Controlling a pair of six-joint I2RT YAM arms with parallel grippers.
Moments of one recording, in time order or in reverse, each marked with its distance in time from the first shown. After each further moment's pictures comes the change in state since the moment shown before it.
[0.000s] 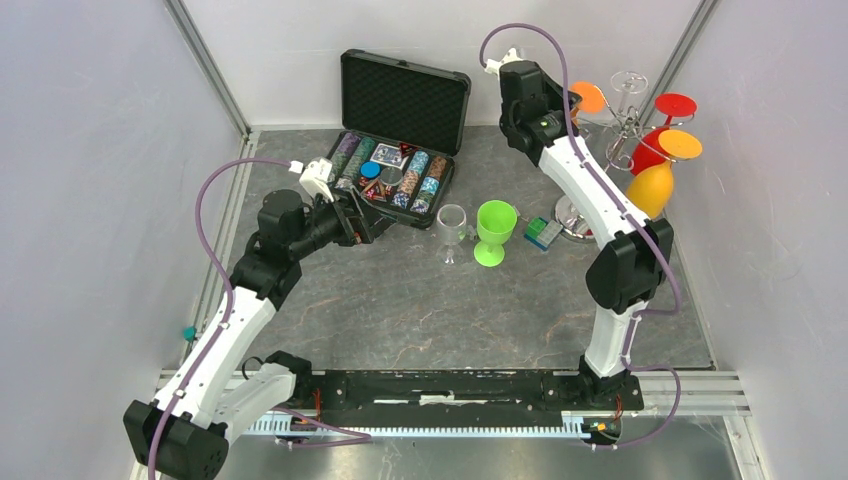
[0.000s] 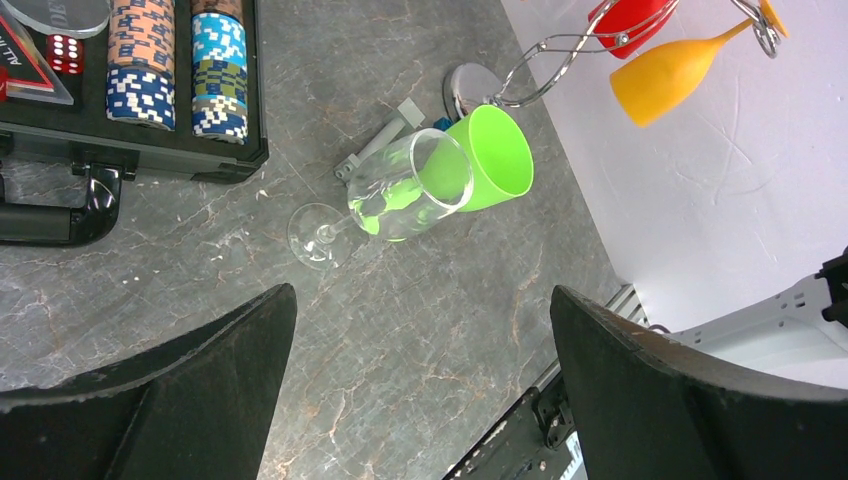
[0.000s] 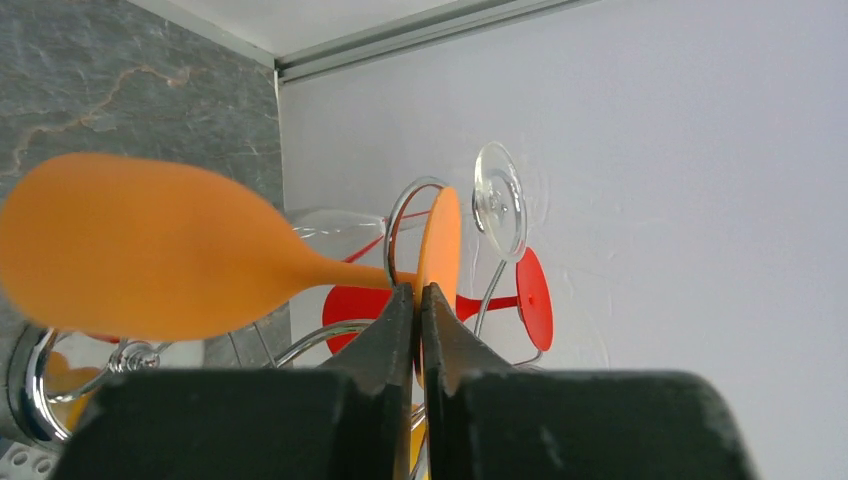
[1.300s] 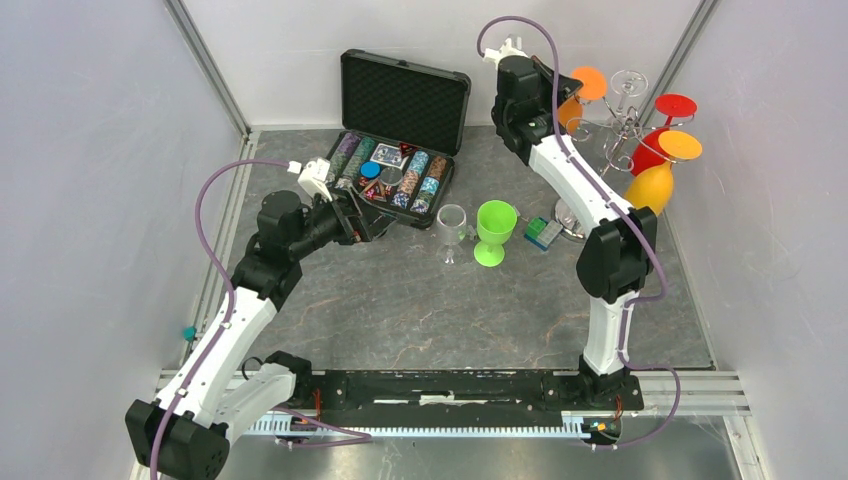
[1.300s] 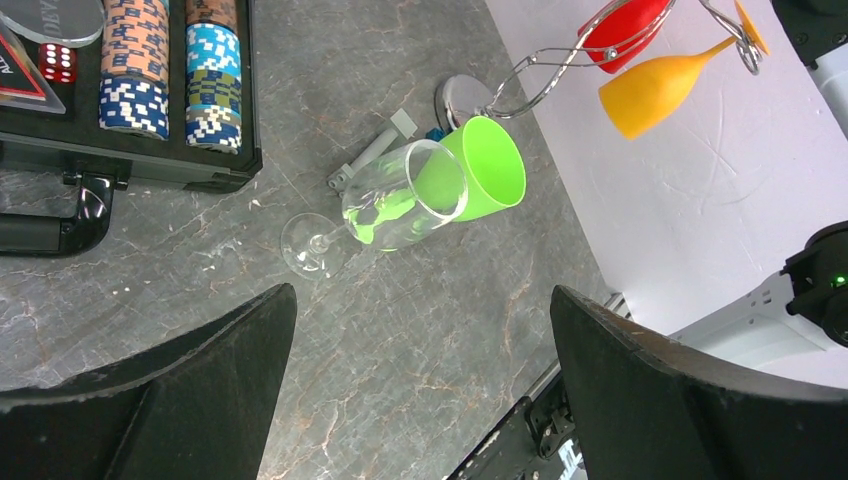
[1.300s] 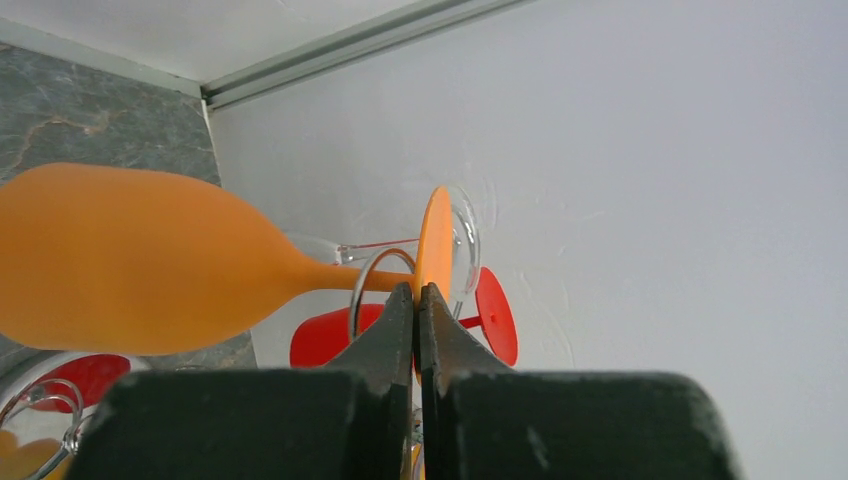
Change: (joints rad) left arm 0.013 -0.001 -0.023 0.053 0.011 -0.027; right arm -0.003 0.082 0.003 0.349 0.117 -0.245
